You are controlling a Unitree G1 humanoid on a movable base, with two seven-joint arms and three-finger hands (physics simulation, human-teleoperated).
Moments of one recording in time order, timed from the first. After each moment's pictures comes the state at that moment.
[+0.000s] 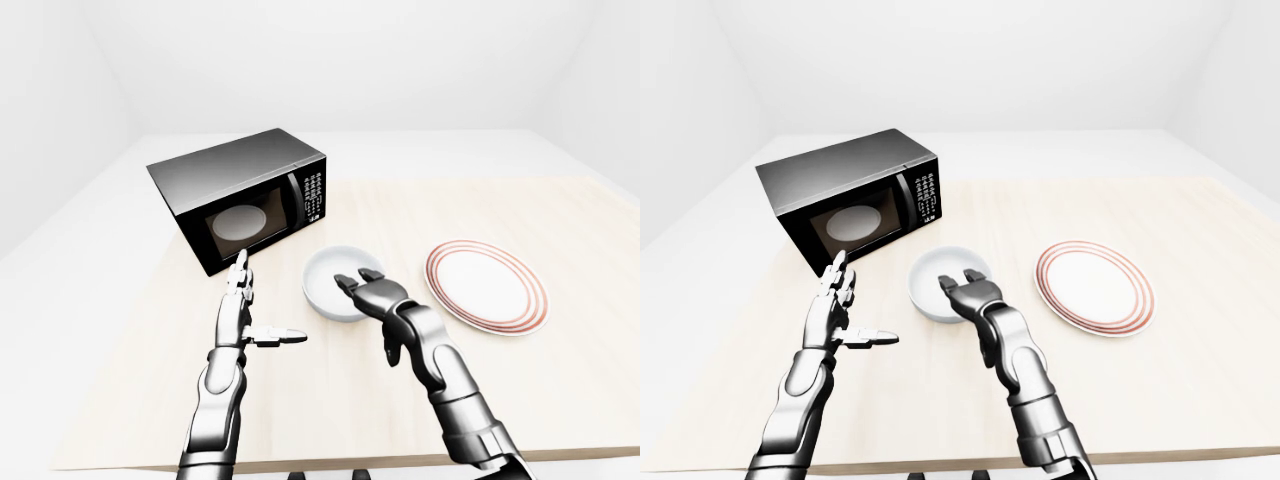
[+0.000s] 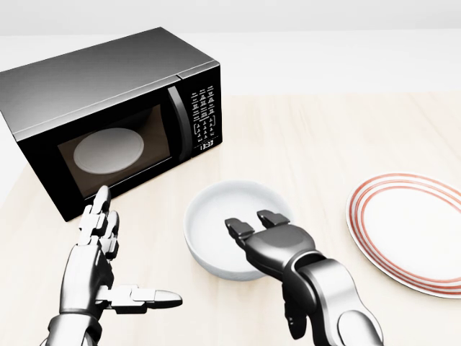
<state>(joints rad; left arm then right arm) 0.00 0.02 0.03 0.03 0.01 -0.03 -0.04 -0.28 -0.07 0.15 0.09 -1.35 -0.09 0.70</state>
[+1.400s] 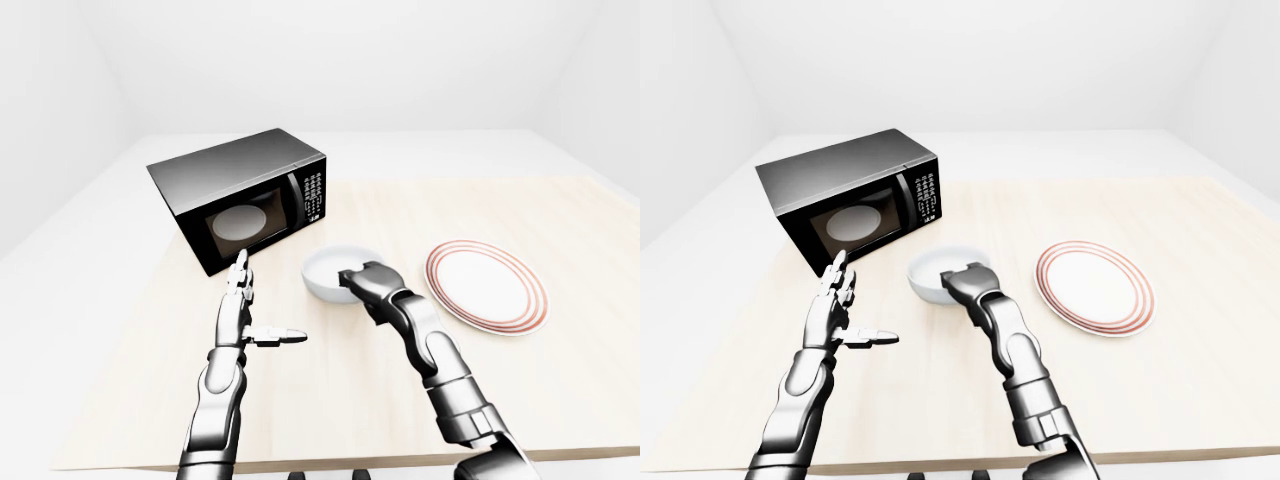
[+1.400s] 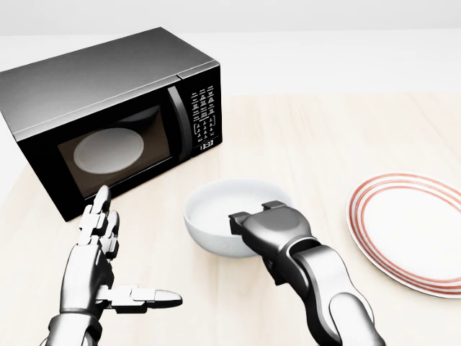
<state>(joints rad) -0.01 0.02 0.03 0.04 0.01 -0.03 -0.04 -0.36 -0.06 0.14 0.20 -1.37 -0.09 0.56</state>
